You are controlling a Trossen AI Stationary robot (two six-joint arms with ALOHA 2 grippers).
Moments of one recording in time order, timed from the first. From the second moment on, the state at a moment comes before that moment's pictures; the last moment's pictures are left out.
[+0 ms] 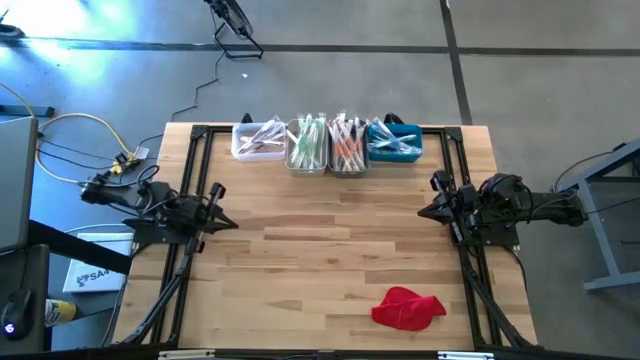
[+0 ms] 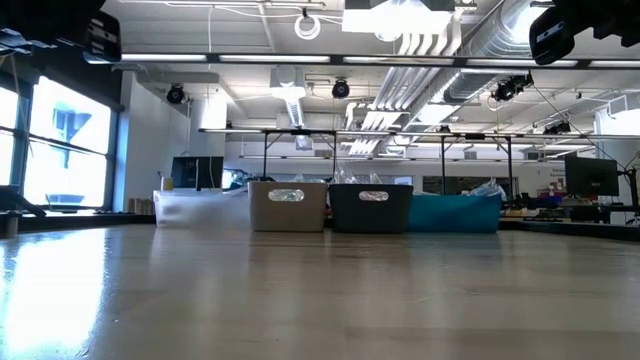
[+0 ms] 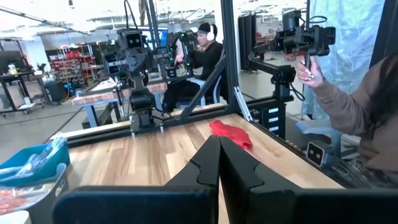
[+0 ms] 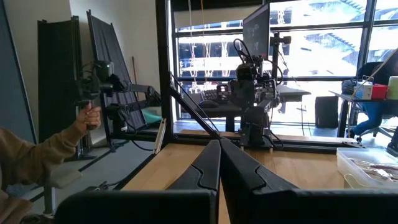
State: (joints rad) left arm -0.29 0.02 0.21 -0.07 -0.02 0.13; right arm 0.03 0.12 0.26 0.01 -0.21 0.06
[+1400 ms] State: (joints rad) left arm -0.29 0.01 0.03 0.03 -0.07 0.13; right arm 0.03 0.12 0.26 0.01 -0.21 0.08
